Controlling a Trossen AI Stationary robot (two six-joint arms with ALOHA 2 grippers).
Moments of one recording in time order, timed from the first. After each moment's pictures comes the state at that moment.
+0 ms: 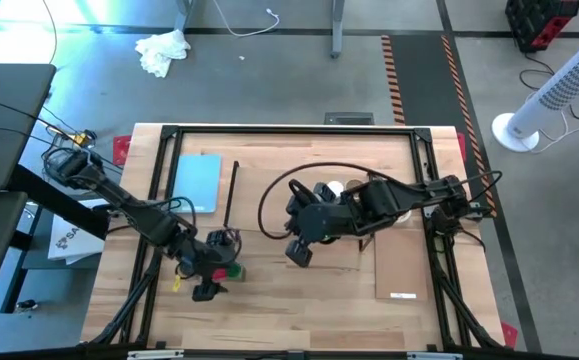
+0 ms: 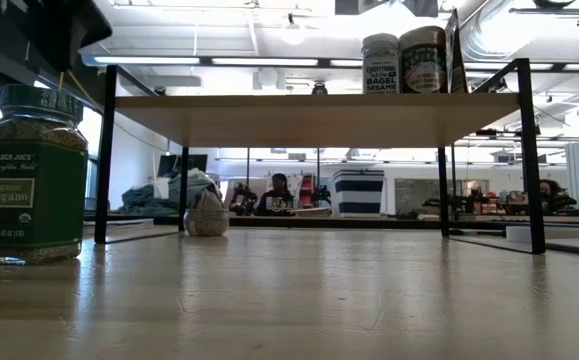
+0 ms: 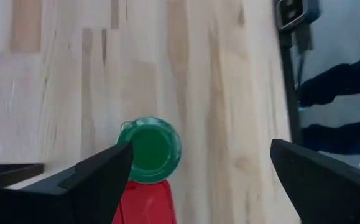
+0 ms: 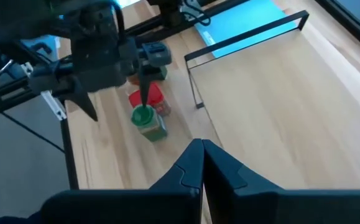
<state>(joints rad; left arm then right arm) -0.58 1.31 1.00 -0.69 -0.06 -0.55 0.32 1.98 2.34 -1.22 0.35 0.62</state>
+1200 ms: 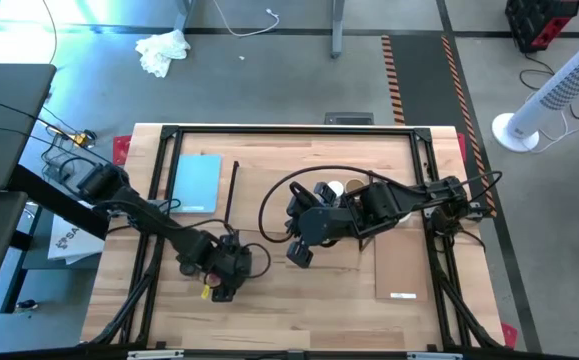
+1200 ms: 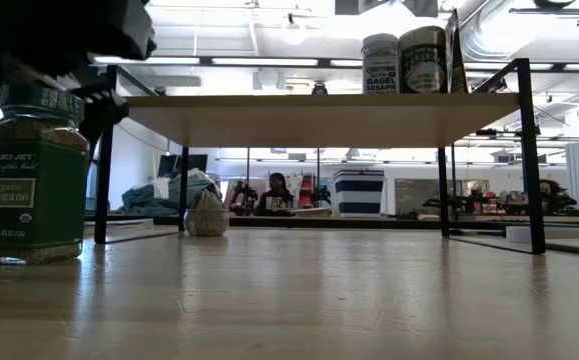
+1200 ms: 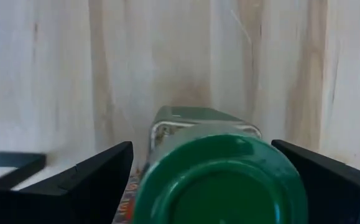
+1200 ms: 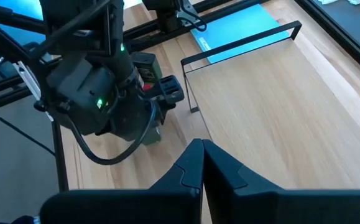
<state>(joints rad) -0.53 1.60 0.99 -0.68 -0.07 -0.50 0.33 1.98 2.34 -1.22 0.39 0.59</state>
